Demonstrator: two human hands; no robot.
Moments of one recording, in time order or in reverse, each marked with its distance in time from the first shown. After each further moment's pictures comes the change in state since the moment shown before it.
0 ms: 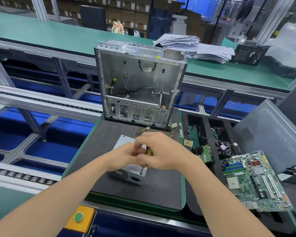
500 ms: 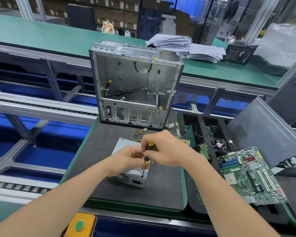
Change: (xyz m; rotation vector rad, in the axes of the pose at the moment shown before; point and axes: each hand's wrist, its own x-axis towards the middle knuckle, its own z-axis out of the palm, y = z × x) left_hand 0.002 -0.009 0.000 -0.301 -0.014 -0.039; right_hand 0.002 0.000 -0.010 0.104 0.004 0.115
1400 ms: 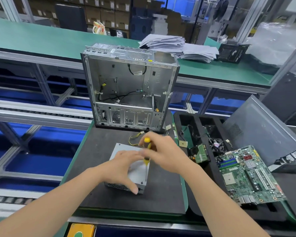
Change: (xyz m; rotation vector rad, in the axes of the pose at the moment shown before) left_hand 0.001 -0.006 -0.033 0.978 -0.125 -0.008; right_hand 0.009 0.018 0.022 0.295 0.186 0.137
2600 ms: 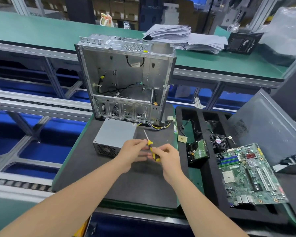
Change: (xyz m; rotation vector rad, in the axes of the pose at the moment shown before) left_hand 0.069 0.063 0.033 -1.021 0.567 -0.546; right_hand -0.014 0.100 0.061 0.977 0.495 0.579
